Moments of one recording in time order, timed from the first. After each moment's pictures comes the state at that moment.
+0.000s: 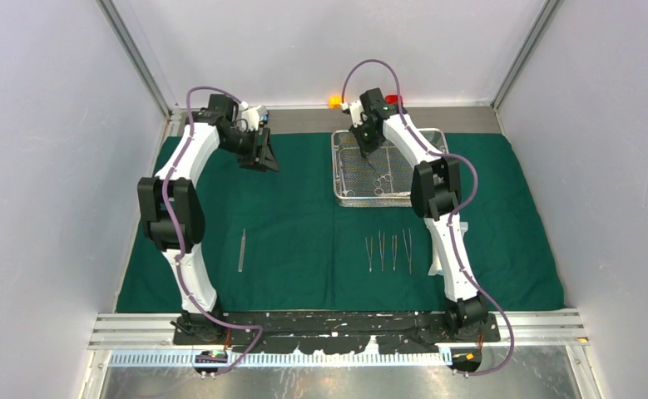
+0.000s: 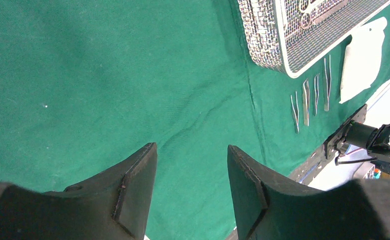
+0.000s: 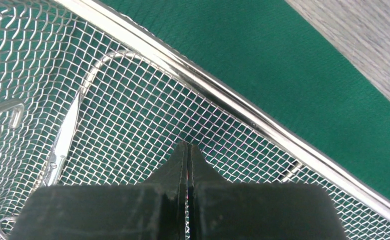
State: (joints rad) left arm -0.08 1.94 1.72 -0.93 0.65 0.05; right arm 0.33 2.56 2.38 -0.89 -0.12 -0.25
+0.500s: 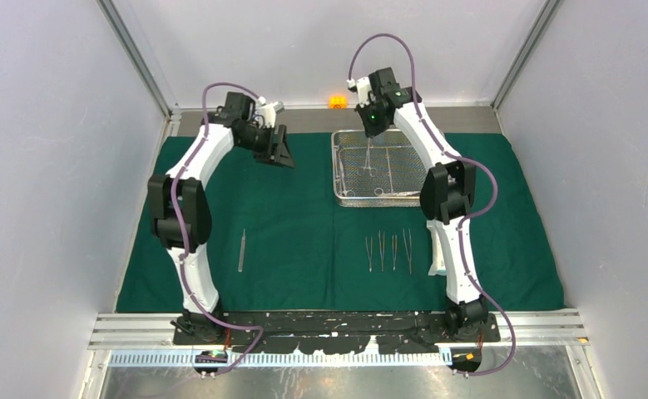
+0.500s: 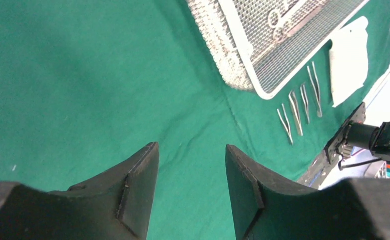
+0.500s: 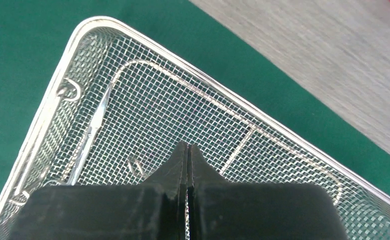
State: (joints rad) left arm -0.16 1.96 1.72 -0.83 0.68 0.03; right arm 0.33 2.42 2.39 -0.91 -0.10 -0.24
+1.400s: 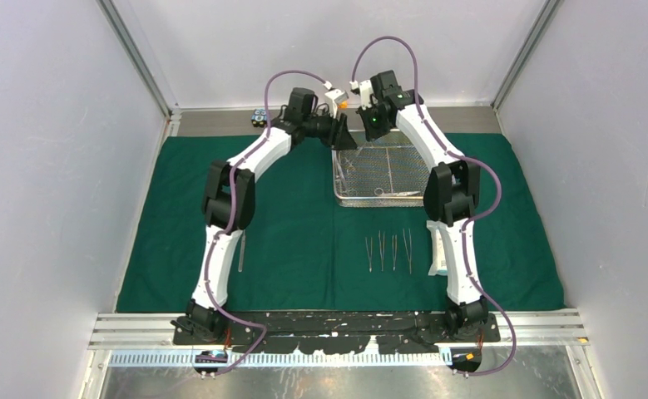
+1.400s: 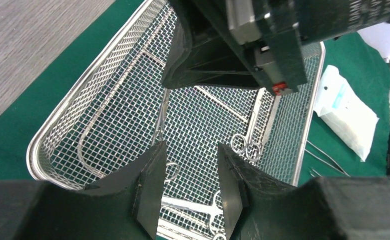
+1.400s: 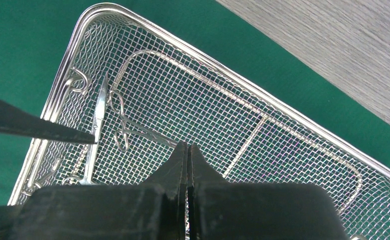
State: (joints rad) left arm -0.43 2.33 2.02 -0.21 0.80 -0.06; right arm 0.33 2.34 2.28 -0.87 -0.12 -0.18
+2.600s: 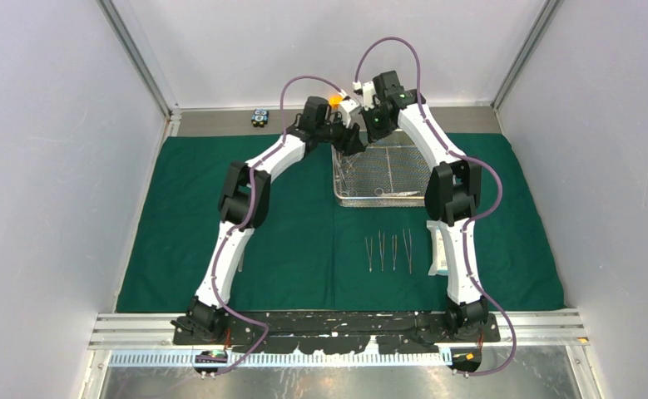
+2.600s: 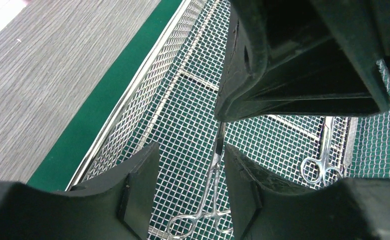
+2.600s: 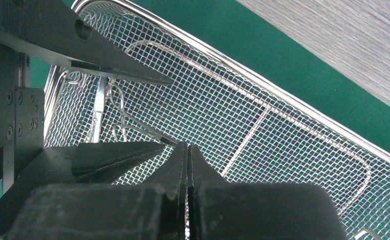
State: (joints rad) left arm -0.48 2.51 2.14 -0.09 0.69 0.13; right arm 0.32 2.34 2.28 -0.90 -0.13 -0.16
